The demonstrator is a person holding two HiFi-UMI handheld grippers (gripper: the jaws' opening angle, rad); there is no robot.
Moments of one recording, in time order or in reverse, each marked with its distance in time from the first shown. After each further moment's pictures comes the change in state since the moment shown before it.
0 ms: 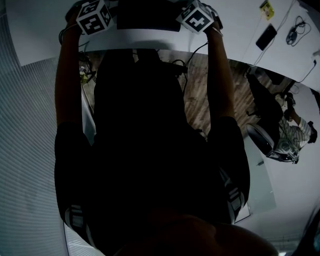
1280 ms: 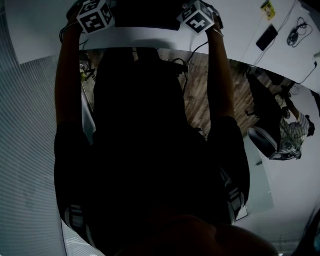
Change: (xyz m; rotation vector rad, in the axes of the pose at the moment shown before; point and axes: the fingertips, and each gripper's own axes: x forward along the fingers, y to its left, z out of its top) left arm 0.007 -0.005 0.008 -0.015 -0.016 -0.030; right arm 0.001 -0.014 -0.005 -0.034 -0.034 -0.078
